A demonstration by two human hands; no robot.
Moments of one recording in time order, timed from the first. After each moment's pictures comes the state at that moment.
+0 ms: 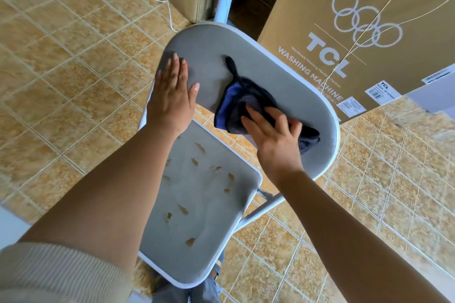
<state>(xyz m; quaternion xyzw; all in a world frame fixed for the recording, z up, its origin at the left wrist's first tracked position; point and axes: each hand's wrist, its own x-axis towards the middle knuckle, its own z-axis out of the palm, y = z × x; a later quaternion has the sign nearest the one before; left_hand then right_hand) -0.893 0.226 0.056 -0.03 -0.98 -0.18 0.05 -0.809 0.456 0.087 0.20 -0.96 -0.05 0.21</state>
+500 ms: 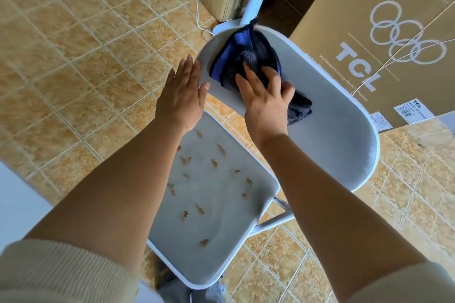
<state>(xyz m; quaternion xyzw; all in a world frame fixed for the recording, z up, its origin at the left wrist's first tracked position) -0.896 0.176 0.045 -0.01 -0.98 -0.18 0.01 -0.886 0.360 0.088 0.18 -0.95 0.00 0.24</state>
